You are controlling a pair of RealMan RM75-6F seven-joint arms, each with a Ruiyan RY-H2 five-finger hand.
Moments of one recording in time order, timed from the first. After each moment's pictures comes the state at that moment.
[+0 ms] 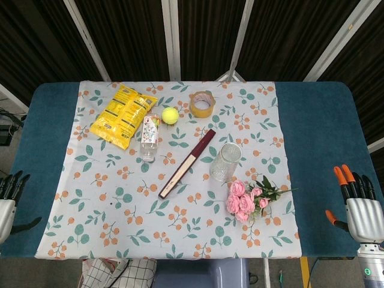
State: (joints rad) left arm -0.04 -1.10 -0.01 -1.64 1.48 1.48 0.14; right arm 0.06 -1.14 0.08 -1.59 -1.49 1.50 -0.12
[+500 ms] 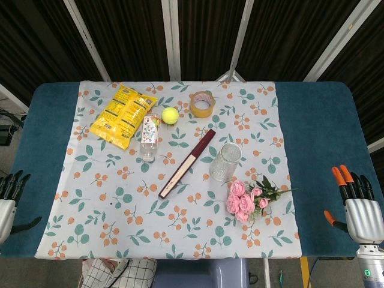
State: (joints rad) left arm -0.04 -1.11 -0.01 -1.63 1.49 1.49 0.14; right arm 0.06 -1.14 0.07 -1.58 -1.51 1.51 -0.10
